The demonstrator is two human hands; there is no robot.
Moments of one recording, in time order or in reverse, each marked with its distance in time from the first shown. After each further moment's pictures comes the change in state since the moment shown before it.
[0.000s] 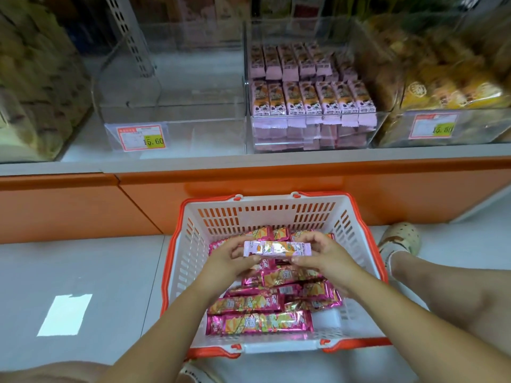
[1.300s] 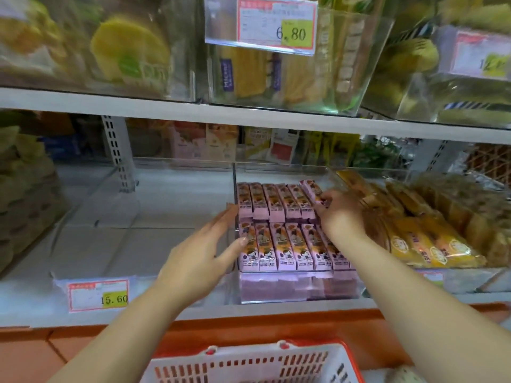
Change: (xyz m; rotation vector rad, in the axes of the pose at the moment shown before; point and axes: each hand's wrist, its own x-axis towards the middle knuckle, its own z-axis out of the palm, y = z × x) left_hand 0.080 0.249 -0.040 0.939 0.379 0.714; right_hand 0.142 -0.277 -0.099 -0.680 0.909 -0.425
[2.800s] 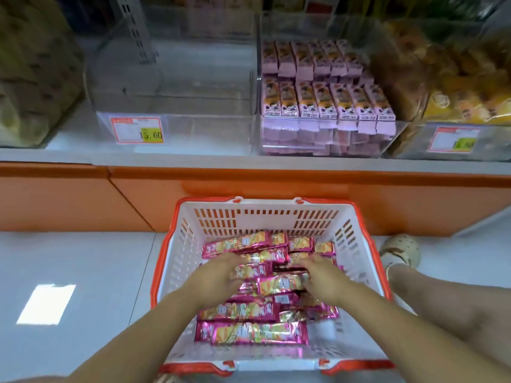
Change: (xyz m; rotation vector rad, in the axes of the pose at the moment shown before) left_hand -0.229 -0.075 0.143 0.019 -0.653 -0.220; right_hand -0.295 0.162 0.074 -0.364 -1.099 -0.217
